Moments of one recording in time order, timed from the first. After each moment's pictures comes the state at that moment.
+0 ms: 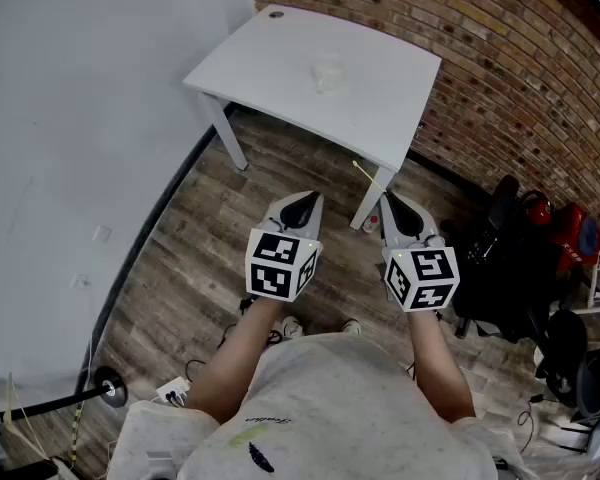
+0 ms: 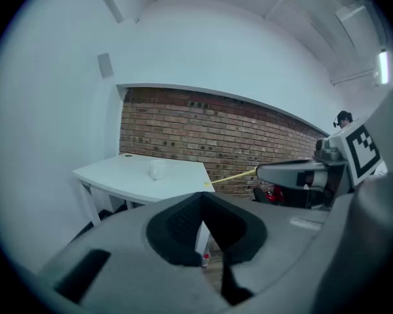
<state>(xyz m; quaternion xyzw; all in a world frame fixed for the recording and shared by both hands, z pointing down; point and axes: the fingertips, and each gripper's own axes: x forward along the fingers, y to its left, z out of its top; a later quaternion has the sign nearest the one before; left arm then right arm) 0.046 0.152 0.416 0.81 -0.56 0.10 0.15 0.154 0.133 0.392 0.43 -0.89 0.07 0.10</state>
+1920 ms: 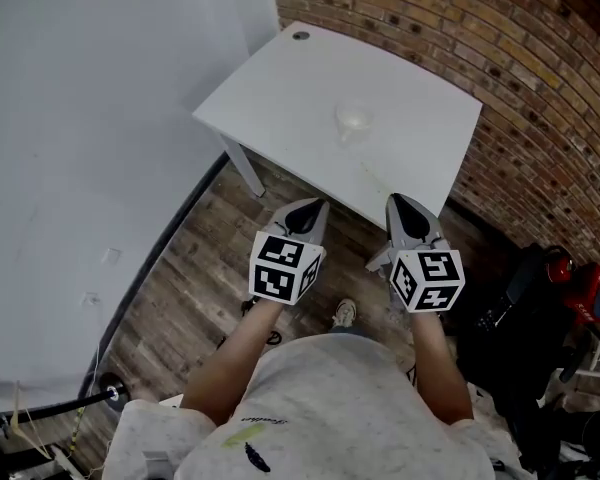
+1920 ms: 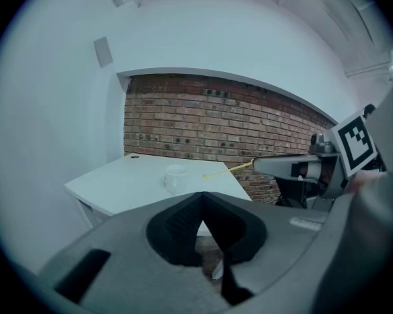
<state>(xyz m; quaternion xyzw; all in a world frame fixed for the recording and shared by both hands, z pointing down) -0.022 -0.053 0.425 0.78 -0.58 0.13 0.16 0.087 -0.092 0.398 0.40 -0.91 0.09 0.08</state>
